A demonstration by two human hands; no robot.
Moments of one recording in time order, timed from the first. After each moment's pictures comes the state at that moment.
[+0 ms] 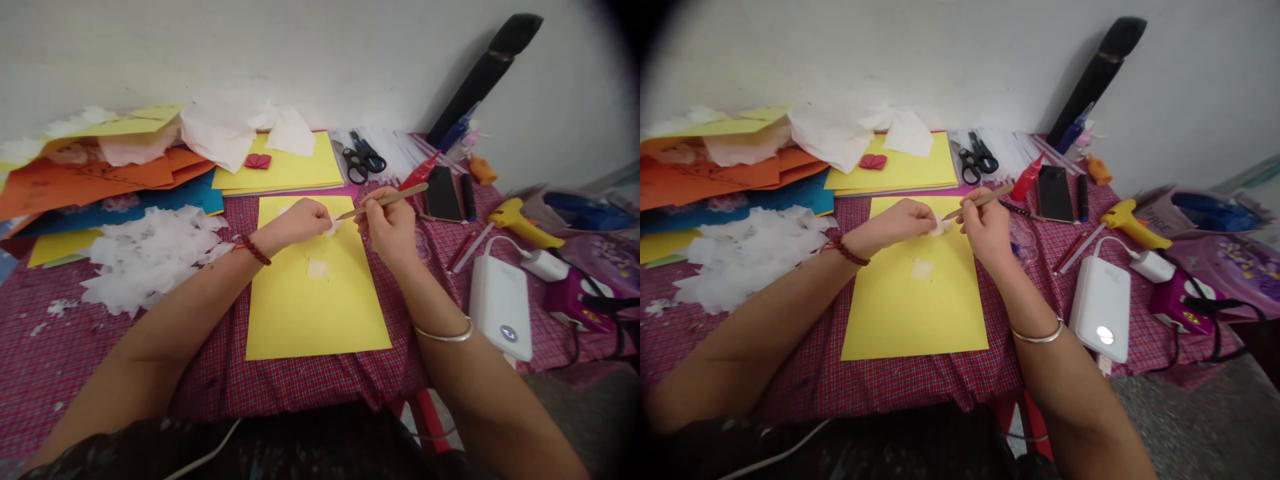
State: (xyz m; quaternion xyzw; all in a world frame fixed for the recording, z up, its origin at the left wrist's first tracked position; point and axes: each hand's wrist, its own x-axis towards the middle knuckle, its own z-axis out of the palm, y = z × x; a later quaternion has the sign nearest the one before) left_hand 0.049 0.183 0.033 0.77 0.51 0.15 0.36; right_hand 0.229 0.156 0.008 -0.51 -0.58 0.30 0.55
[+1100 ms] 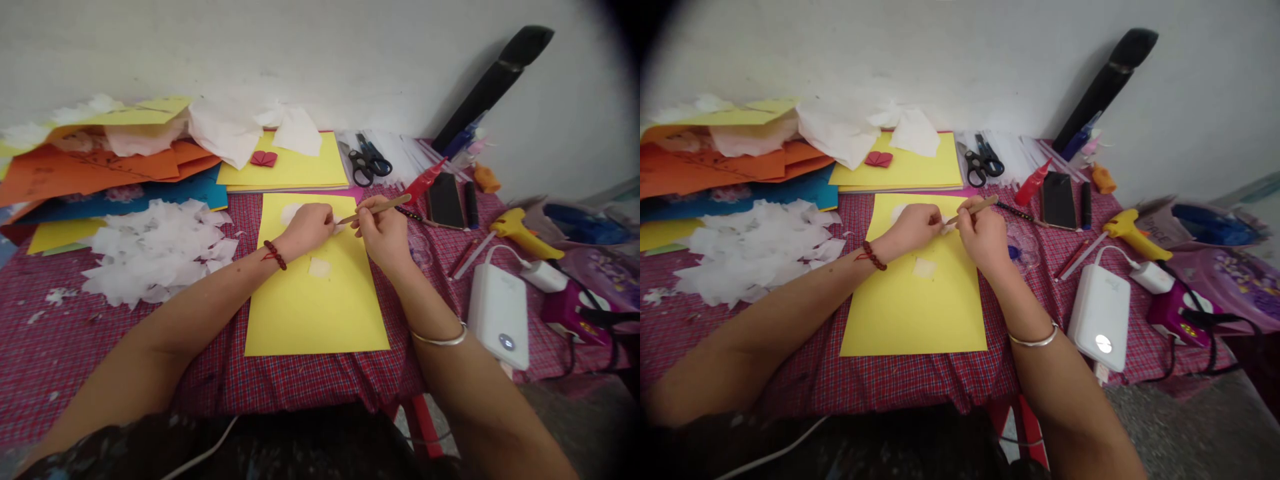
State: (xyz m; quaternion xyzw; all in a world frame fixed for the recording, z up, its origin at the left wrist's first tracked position) left_hand 0.061 0.188 0.002 0.79 0.54 0.20 0.20; right_hand 0.230 0.158 -0.002 -0.53 -0.67 0.23 0.47
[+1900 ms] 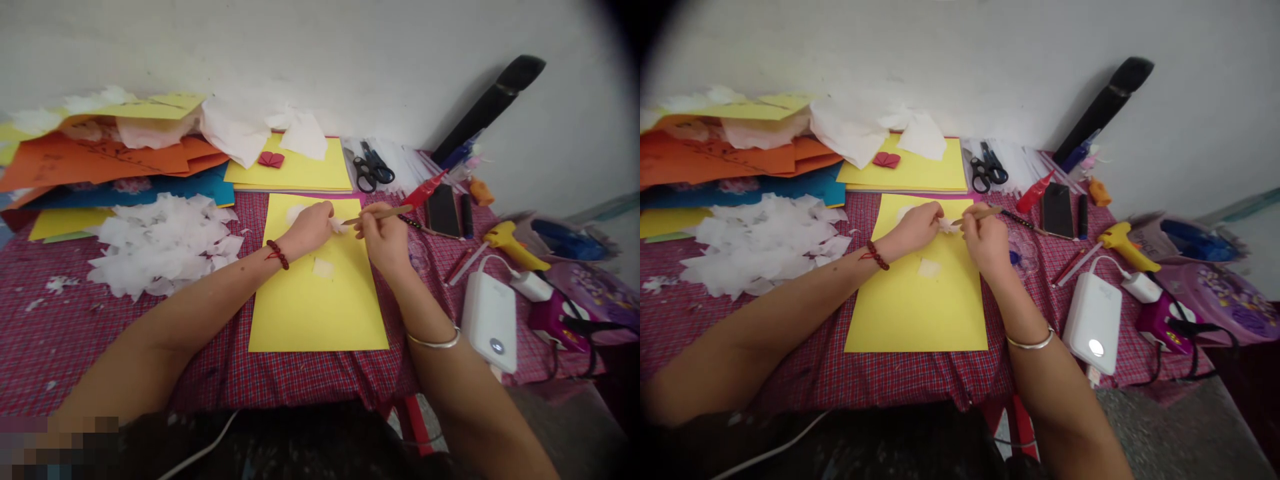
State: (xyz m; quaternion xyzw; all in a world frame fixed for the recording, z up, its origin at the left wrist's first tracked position) left_hand 0.054 0.186 0.004 0.79 0.55 0.20 0.20; right_hand 0.225 0.153 0.006 -0.54 -0.67 0.22 0.46
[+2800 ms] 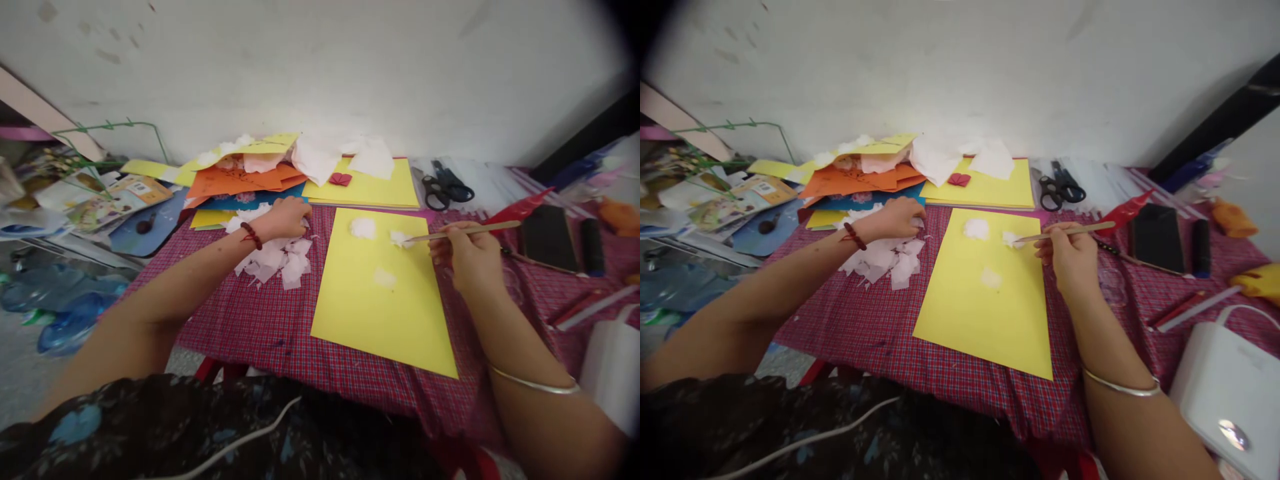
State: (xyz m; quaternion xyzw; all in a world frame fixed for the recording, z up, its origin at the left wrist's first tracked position) left_hand -0.117 0.166 0.047 0.80 0.60 -0.04 -0.01; right_hand 0.229 0.161 0.003 -0.54 -0.46 0.41 0.57
